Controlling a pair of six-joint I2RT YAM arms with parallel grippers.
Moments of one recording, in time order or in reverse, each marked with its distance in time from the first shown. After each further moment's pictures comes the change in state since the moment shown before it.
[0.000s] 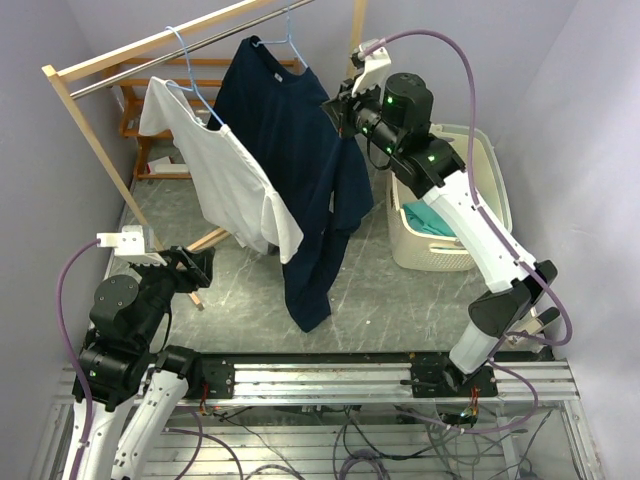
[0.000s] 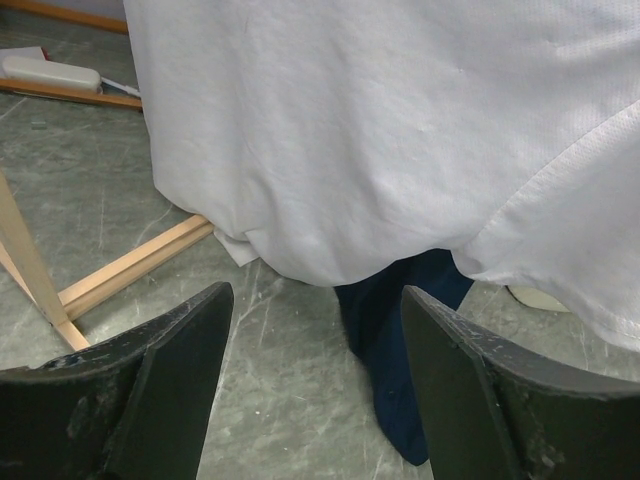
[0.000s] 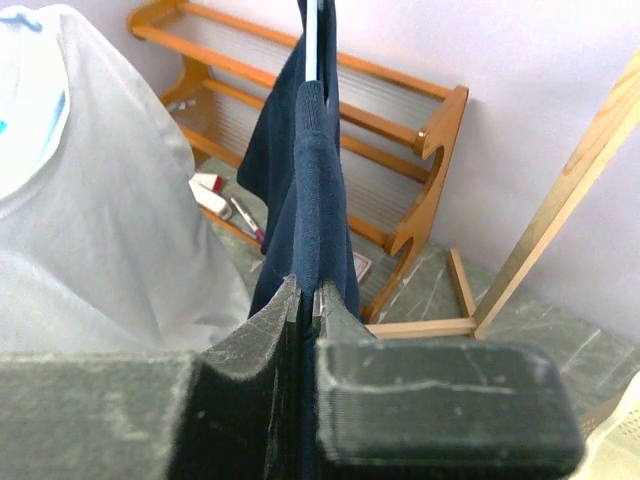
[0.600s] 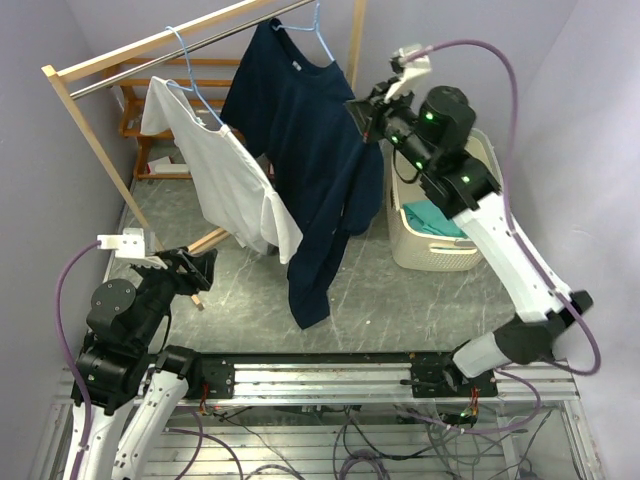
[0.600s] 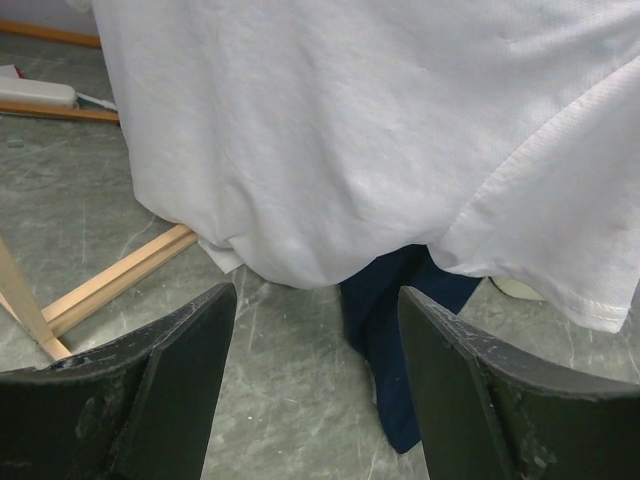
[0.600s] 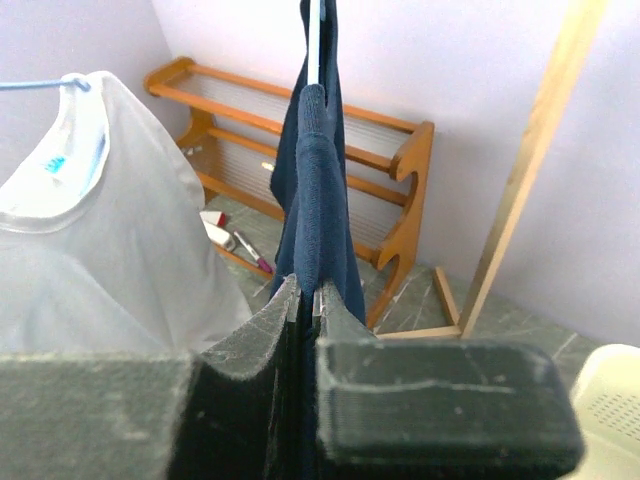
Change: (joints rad) left arm 0.000 -0.019 0.000 0.008 0.044 0.014; right arm -0.019 -0.160 -0.134 0.077 0.016 0.030
